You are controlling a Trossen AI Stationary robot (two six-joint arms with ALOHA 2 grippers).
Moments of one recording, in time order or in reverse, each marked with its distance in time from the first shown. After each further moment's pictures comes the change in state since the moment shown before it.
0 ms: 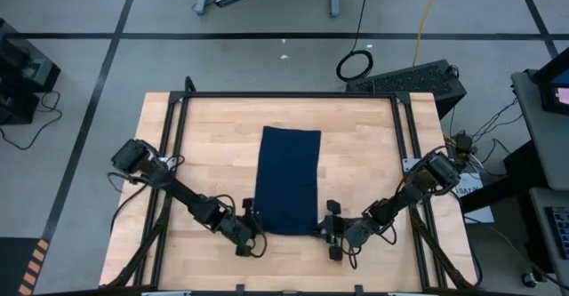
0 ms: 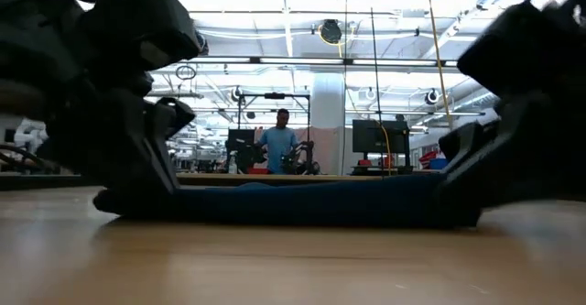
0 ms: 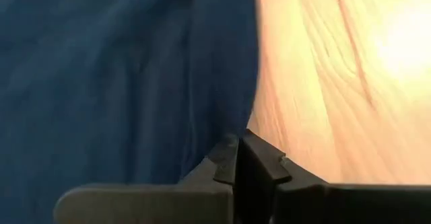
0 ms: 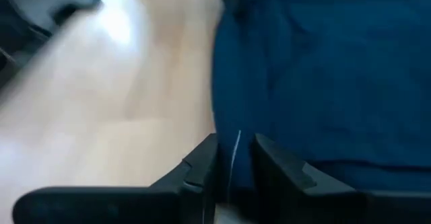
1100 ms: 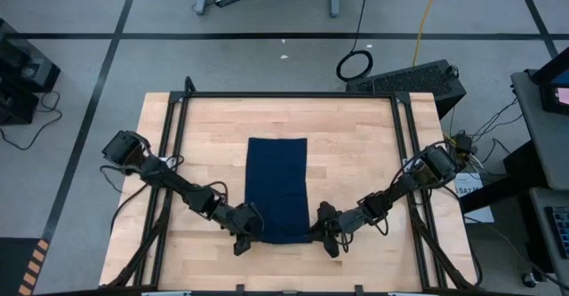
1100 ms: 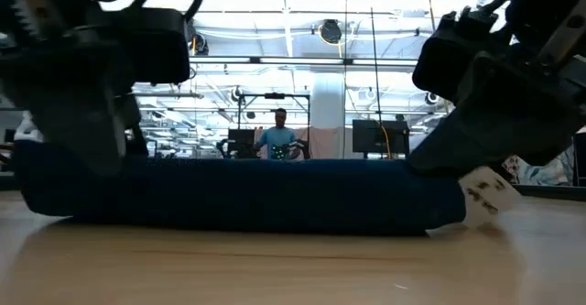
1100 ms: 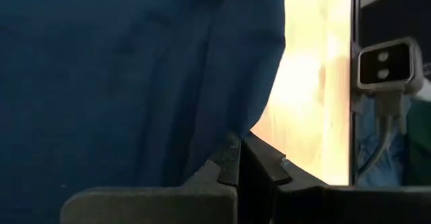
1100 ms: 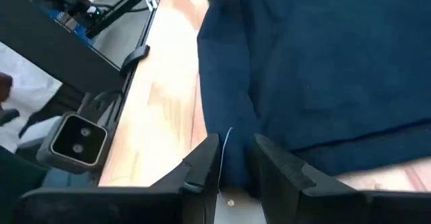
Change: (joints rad) left arm 0.067 -0.115 -0.107 0.116 0.362 -0.522; right arm -0.116 -0.015 0.002 0.076 -0.317 0.290
